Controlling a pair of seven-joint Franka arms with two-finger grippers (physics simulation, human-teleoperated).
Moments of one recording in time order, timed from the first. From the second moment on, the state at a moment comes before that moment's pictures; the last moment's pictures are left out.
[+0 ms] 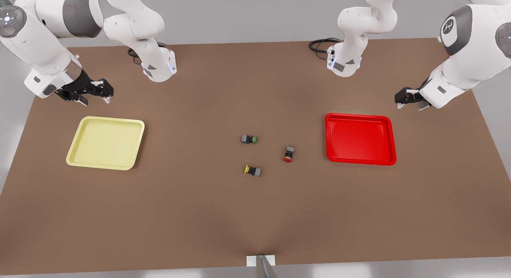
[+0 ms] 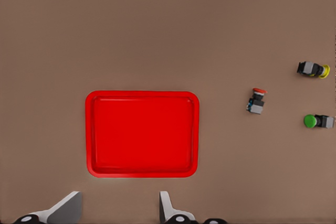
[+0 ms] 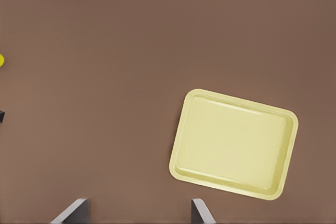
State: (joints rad) left arm -0.07 0.00 0.02 -1.52 -0.03 1.43 0.05; right arm 0.15 -0.26 -0.09 -1.84 -0.05 1.58 -0.05
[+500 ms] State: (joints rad) left arm -0.39 0.67 -0.33 -1.61 0.08 2.05 -0.57; right arm 0.12 0.19 0.22 -1.58 0.04 1.75 -0.17
